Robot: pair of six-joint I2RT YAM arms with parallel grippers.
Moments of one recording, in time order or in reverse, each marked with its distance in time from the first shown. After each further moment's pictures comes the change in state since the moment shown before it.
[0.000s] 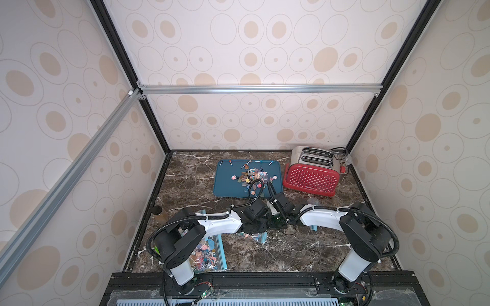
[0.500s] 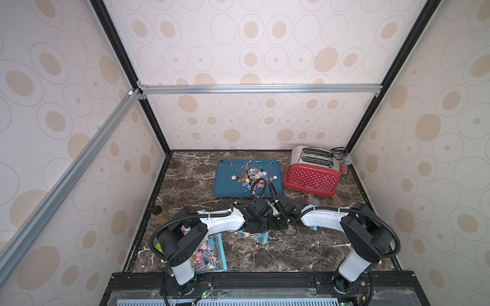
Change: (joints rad) left arm -0.001 0.029 0.074 -0.115 0.015 0.048; right arm -0.005 -0.014 -0.017 0.009 -0.010 -0.001
